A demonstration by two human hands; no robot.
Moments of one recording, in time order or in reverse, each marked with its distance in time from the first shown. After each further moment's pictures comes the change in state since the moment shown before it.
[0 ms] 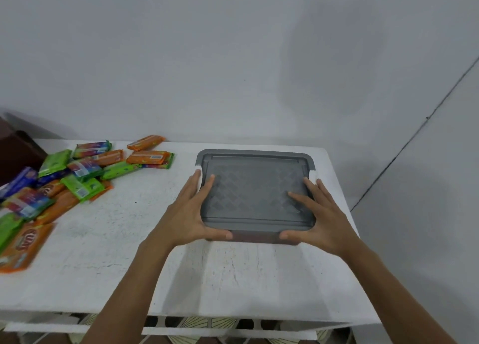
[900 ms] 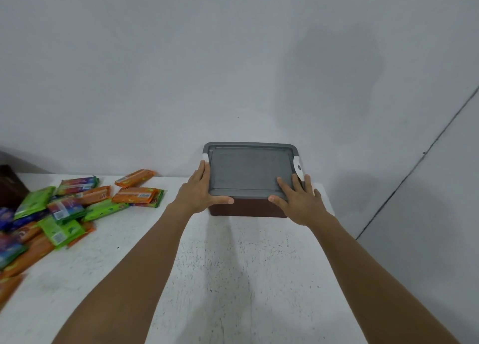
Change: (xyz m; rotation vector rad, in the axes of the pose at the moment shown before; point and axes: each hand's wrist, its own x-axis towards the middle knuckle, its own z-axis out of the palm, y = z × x) left_hand 0.180 -0.002 -0.025 0.083 -0.019 -0.113; right_hand 0.170 0.024 -0.007 -0.401 -0.161 0.213
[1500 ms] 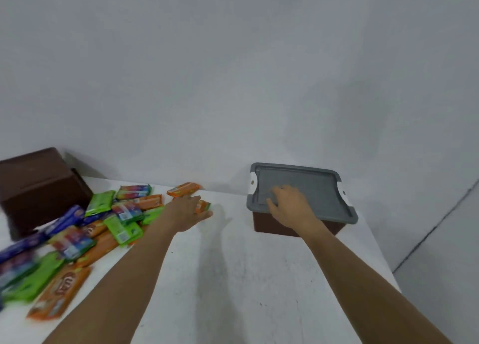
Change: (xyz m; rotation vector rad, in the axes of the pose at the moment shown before) left_hand -0.079 -0.130 -0.069 0.237 -0.012 -0.118; right_hand -0.001 -0.156 -0.037 0.092 0.242 -0.215
